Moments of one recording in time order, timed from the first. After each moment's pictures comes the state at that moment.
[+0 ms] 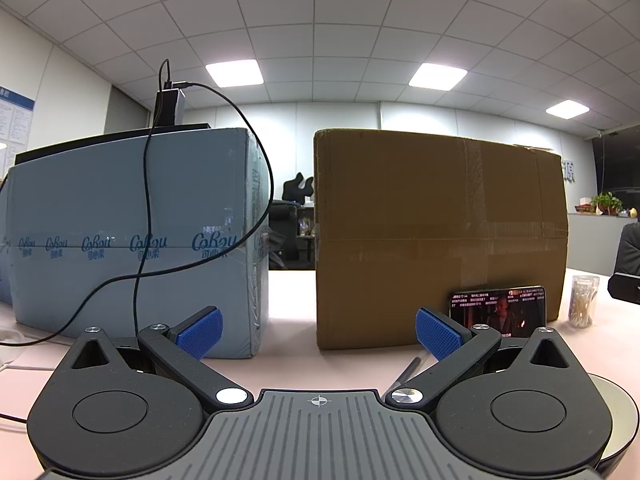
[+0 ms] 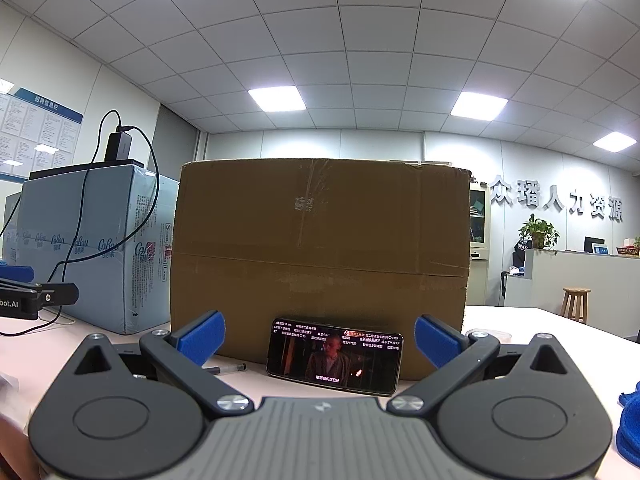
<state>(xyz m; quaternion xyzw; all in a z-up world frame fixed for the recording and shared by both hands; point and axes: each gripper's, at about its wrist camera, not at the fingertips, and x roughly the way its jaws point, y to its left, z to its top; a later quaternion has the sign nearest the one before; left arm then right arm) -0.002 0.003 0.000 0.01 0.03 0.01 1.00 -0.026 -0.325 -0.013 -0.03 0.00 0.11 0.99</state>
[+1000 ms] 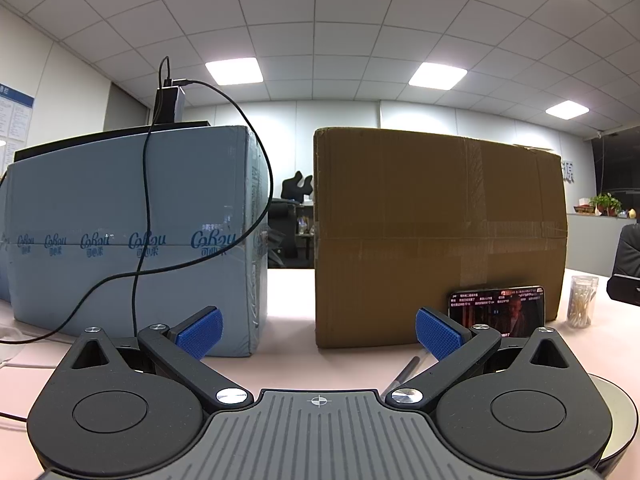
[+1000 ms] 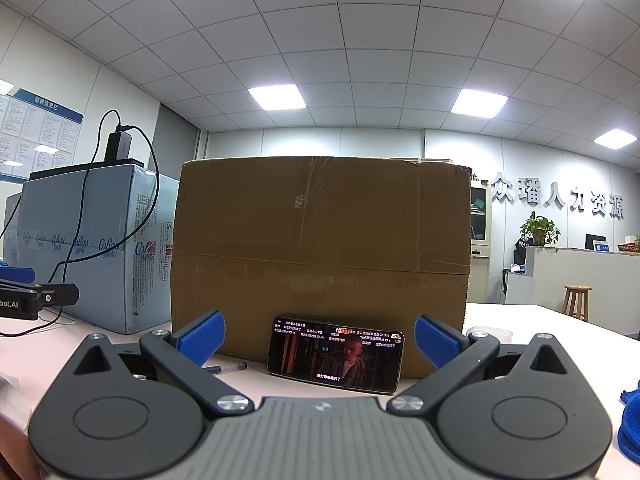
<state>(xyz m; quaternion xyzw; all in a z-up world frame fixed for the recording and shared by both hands) -0.005 0.002 0.000 0.01 0.03 0.00 1.00 -0.025 -0.324 -0.012 -0.03 0.01 0.11 0.99</state>
